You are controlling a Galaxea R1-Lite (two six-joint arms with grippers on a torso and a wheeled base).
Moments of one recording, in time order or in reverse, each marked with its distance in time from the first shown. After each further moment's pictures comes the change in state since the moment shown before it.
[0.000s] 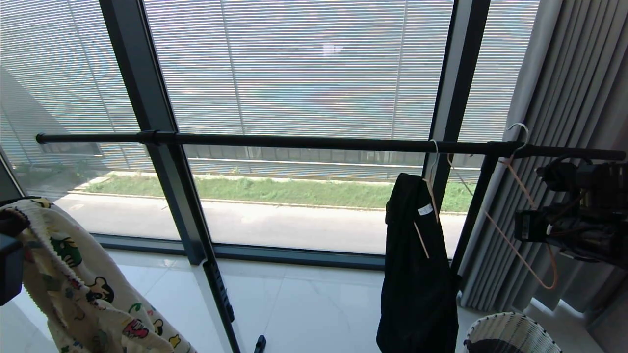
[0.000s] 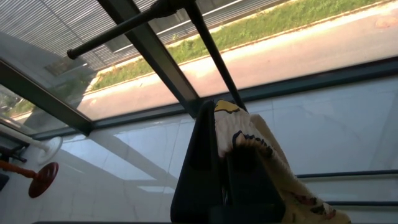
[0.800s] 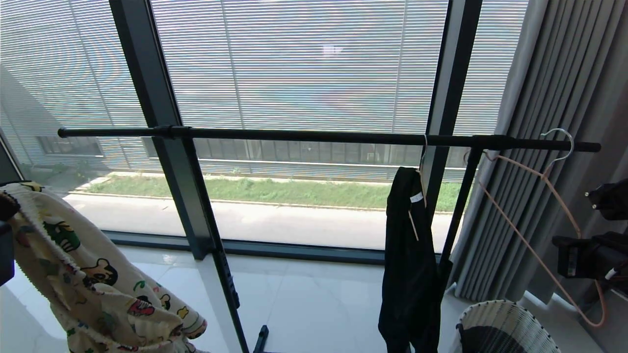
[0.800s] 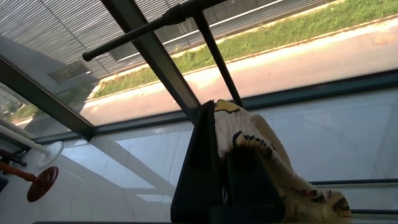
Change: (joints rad) left arm 0.010 -0.005 -0.007 -0.065 0.001 0.029; right arm 0.001 -0.284 0.264 -0.042 -0.014 -0.070
